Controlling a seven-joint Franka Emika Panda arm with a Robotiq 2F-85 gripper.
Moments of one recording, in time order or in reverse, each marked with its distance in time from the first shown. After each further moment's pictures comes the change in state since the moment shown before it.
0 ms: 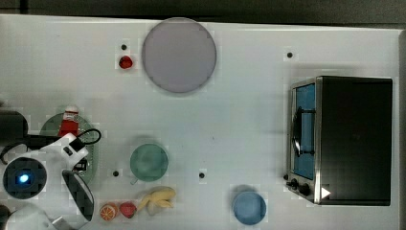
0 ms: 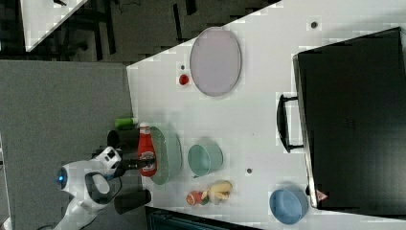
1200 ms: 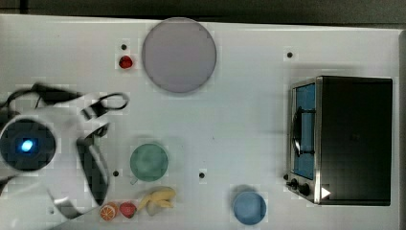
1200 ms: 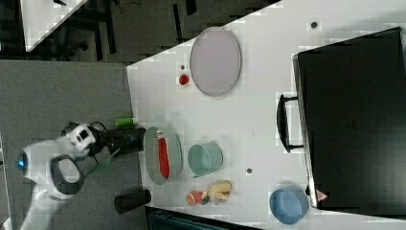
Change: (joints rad) arm -0.136 -0.209 -0.113 0.182 0.012 -0.268 0.031
